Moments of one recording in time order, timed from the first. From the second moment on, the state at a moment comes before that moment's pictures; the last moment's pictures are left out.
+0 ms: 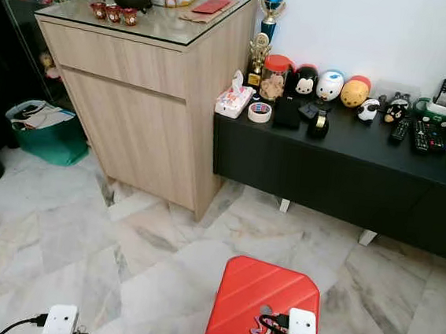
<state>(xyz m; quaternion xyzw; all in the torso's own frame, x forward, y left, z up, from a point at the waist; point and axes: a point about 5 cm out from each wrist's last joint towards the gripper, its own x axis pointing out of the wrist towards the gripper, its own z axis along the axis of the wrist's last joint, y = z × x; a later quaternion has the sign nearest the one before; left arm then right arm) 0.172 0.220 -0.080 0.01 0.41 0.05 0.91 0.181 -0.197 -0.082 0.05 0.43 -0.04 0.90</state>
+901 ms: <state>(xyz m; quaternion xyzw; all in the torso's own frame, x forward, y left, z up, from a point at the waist) 0.151 0.208 -0.092 0.00 0.45 0.04 0.89 0.176 -0.200 -0.084 0.06 0.43 -0.06 0.90</state>
